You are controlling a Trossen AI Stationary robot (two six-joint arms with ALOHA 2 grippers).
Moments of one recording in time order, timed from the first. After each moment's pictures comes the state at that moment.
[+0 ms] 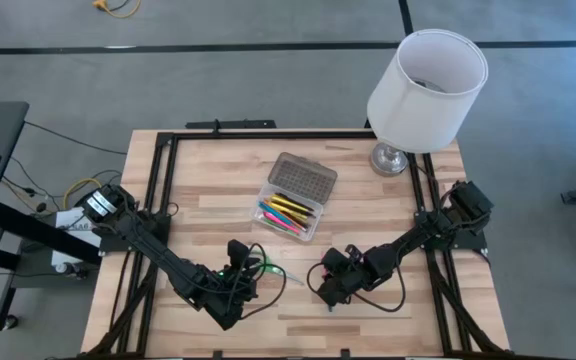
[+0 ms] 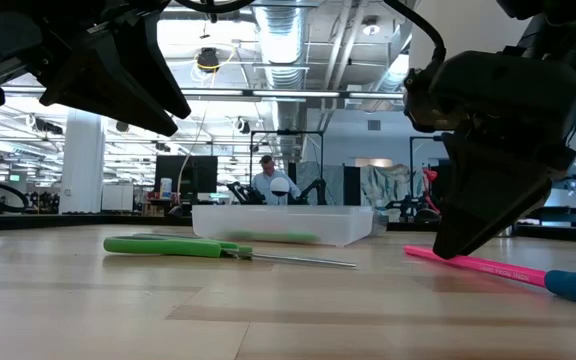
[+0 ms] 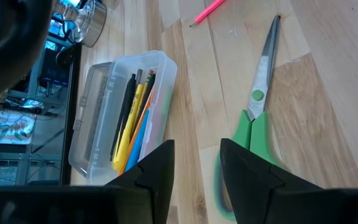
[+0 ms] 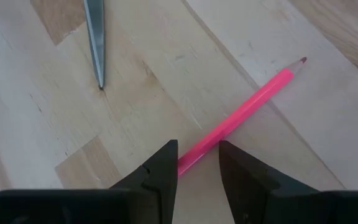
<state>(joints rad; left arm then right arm) -0.69 1.73 1.06 -0.52 -0.90 -0.14 0.54 1.82 0.94 -0.29 0.31 1.08</state>
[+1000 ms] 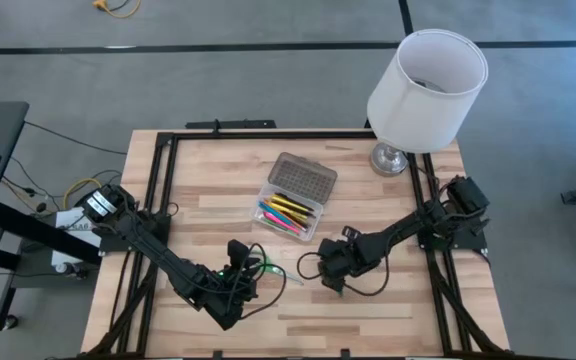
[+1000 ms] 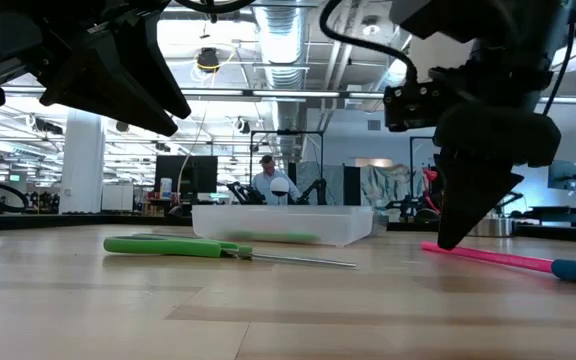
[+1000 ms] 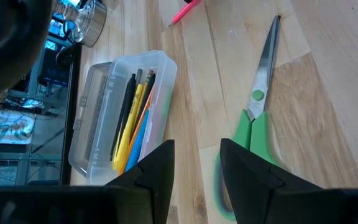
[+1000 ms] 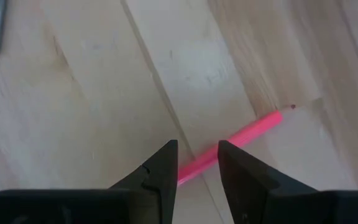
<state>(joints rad) -0.69 1.73 1.06 -0.52 -0.90 -0.14 0.41 1.82 1.05 -0.61 0.27 0.74</state>
